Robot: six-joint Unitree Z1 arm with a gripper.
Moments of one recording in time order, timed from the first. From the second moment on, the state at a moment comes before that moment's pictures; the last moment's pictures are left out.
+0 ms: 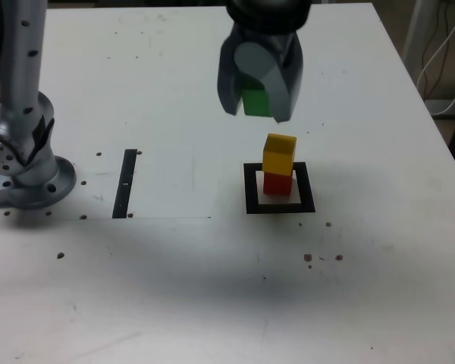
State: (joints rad) arm -0.11 1.95 -1.79 1.55 0.14 0.21
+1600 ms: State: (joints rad) arm -0.12 2.10 -1.85 1.53 0.14 0.21
